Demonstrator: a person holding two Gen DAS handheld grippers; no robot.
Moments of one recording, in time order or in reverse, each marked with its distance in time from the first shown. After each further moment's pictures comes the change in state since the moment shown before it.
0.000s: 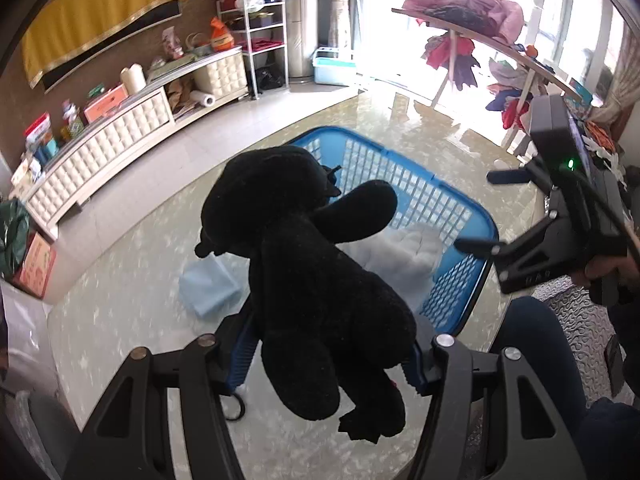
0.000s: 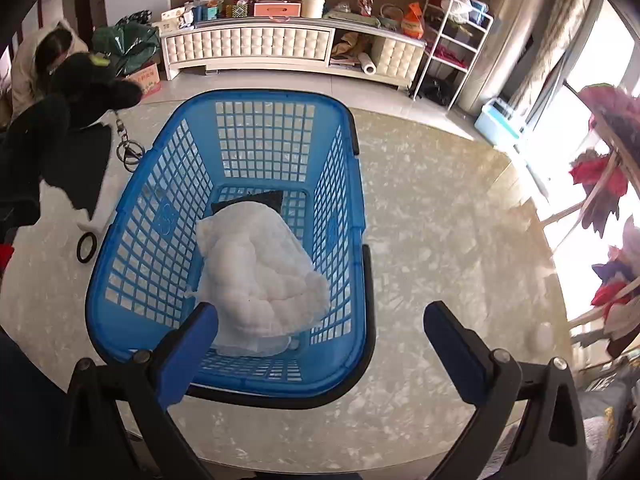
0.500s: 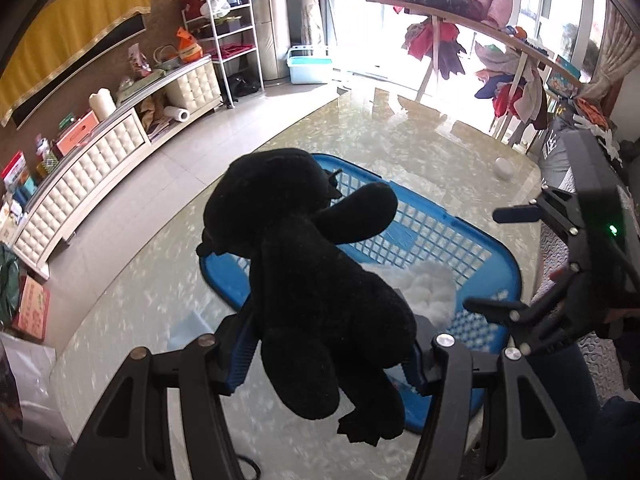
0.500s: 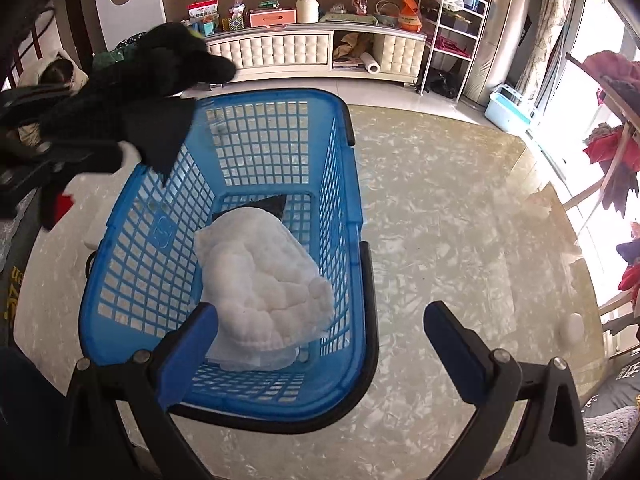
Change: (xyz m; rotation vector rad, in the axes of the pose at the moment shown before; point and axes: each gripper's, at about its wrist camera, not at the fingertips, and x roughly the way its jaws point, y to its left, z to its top) left arm 0.046 -0.006 0.054 0.113 0.010 -0.032; right arm 0.020 -0.014 0.000 0.063 -0.025 0.084
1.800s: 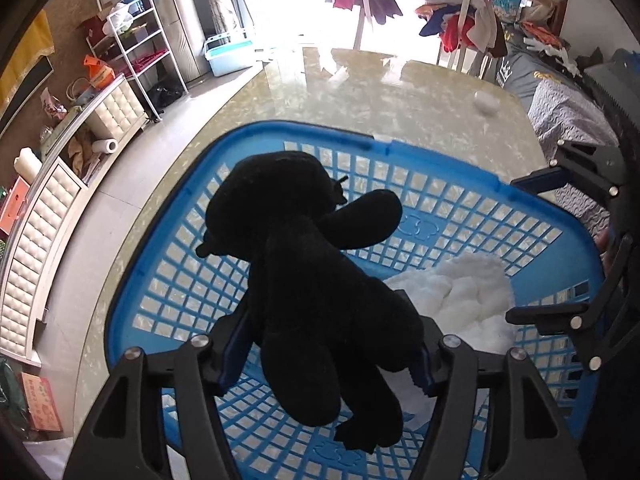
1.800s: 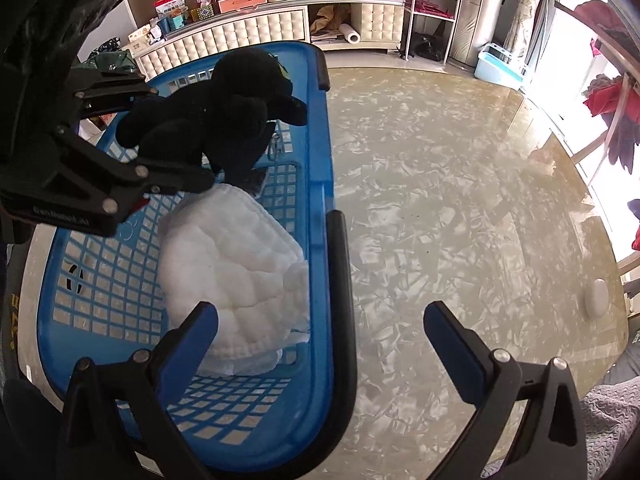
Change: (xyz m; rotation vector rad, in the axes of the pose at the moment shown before) left arm 0.108 0.000 0.034 0.294 0.093 -0.137; right arm 0.039 -0.019 0.004 0.111 0.087 0.016
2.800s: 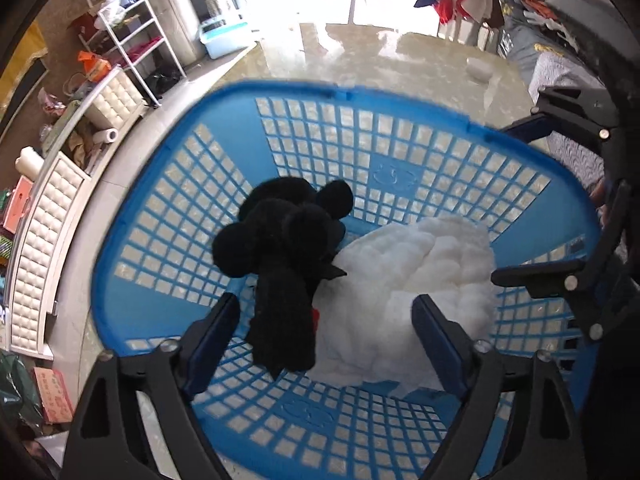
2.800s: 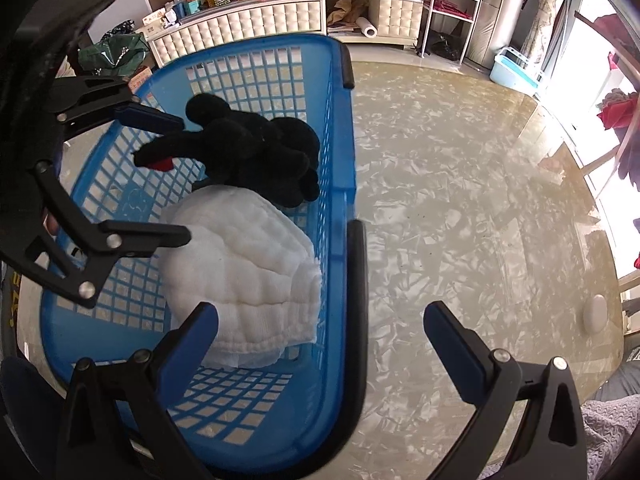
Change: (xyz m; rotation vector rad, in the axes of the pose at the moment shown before) left arm 0.006 -0.020 -0.006 0.038 0.104 0.030; right arm 0.000 0.001 0.006 -0.063 0.029 0.020
